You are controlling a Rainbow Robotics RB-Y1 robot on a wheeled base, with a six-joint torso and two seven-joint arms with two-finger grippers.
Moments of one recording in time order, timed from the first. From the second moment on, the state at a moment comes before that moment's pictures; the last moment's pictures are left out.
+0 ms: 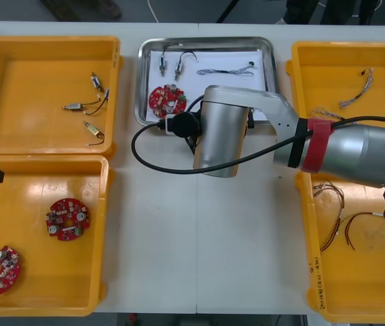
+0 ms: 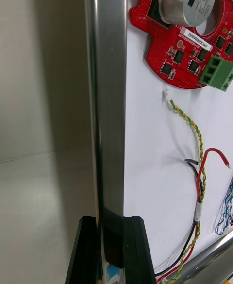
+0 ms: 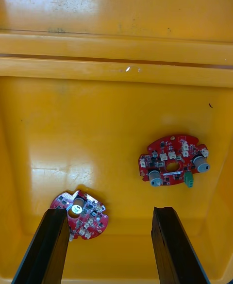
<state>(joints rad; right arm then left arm) -1.17 -0.47 1.21 -1.43 -0.33 1.25 1.72 -0.20 0.90 0.26 -2.14 0.96 1.91 -1.11</state>
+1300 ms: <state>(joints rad) -1.21 -0.43 1.13 -1.30 -0.43 1.23 1.70 -0.20 0.90 0.26 -2.14 0.96 1.91 -1.11</state>
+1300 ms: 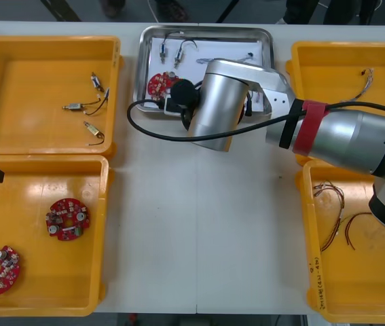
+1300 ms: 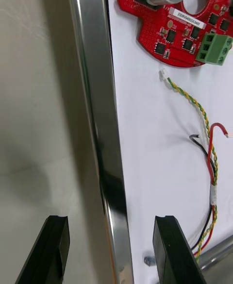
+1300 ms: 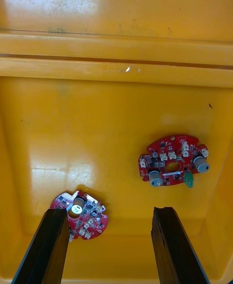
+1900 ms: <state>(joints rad) -1.05 -0.43 0.77 -1.78 -0.43 1.85 1.70 -0.20 0.90 0.26 -2.14 0.96 1.91 -1.11</state>
